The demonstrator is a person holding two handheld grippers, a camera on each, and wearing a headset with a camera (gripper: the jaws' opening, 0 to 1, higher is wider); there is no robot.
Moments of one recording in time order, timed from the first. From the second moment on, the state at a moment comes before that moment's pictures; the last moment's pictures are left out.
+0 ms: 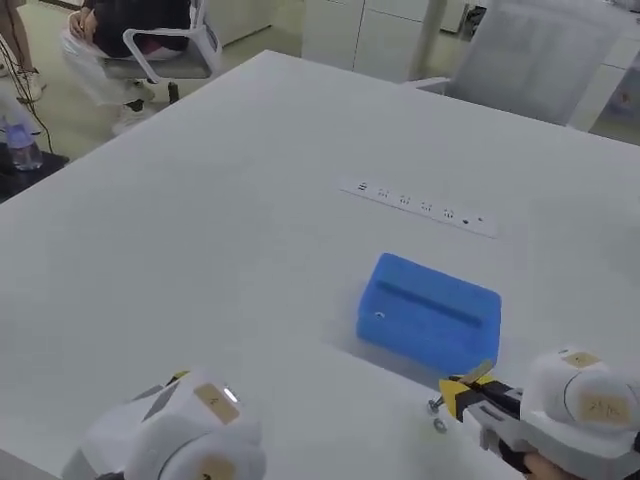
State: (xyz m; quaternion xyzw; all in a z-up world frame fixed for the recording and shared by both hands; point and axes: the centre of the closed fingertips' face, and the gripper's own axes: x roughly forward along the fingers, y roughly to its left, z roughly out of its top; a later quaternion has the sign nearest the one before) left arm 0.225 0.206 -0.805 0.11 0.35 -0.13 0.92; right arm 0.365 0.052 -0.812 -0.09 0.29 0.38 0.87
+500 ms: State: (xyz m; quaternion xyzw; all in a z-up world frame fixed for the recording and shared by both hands) left arm 0.228 0.206 -0.799 0.10 0.34 -0.13 0.93; right arm 0.370 0.066 -0.758 -0.07 0.25 0.41 0.88
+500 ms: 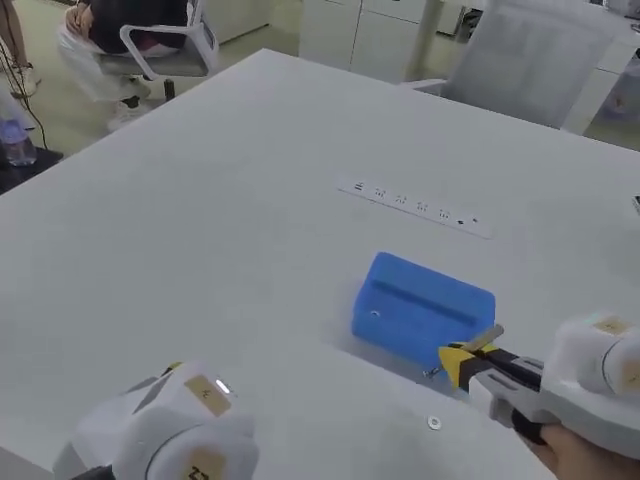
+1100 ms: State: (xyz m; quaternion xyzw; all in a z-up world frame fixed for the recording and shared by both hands) left arm 0.228 0.206 -0.798 0.09 0.34 -0.13 0.93; right arm 0.437 0.077 -0.767 -0.08 0.25 0.38 0.89
